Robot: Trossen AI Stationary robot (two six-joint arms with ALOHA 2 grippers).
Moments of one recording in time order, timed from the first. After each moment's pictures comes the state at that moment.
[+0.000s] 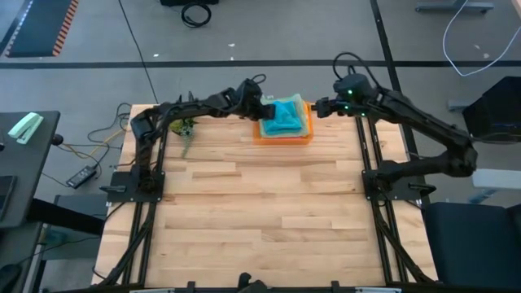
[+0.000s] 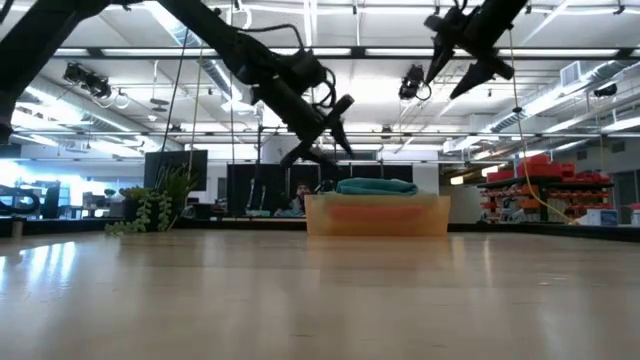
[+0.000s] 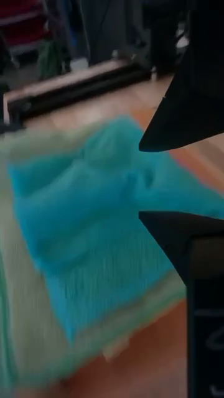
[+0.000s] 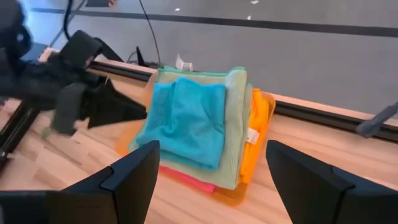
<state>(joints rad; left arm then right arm) 0.54 1.98 1.48 -0.18 0.19 -0.79 -0.58 1.11 1.20 -0.81 0.20 0.62</state>
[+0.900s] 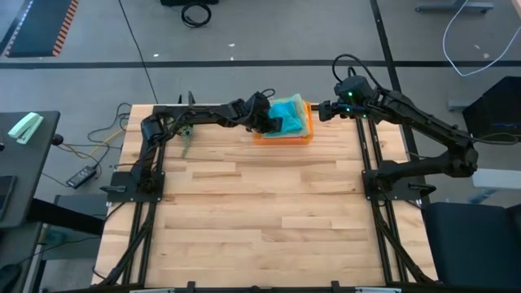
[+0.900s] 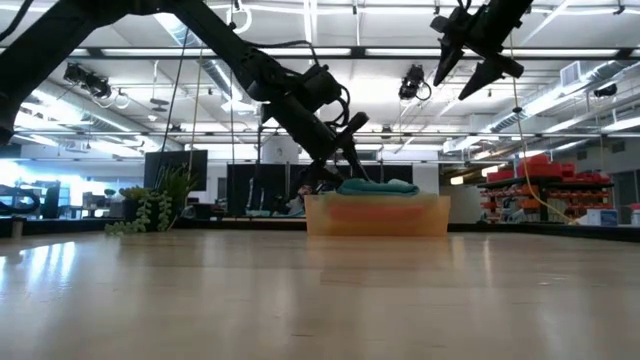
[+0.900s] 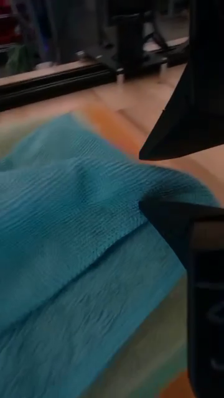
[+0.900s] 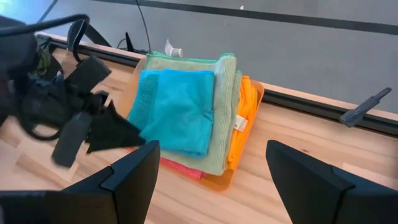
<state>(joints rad) 0.47 2.08 1.48 -0.13 0.24 -0.87 -0.57 1.10 1.20 -0.88 0.21 0.60</state>
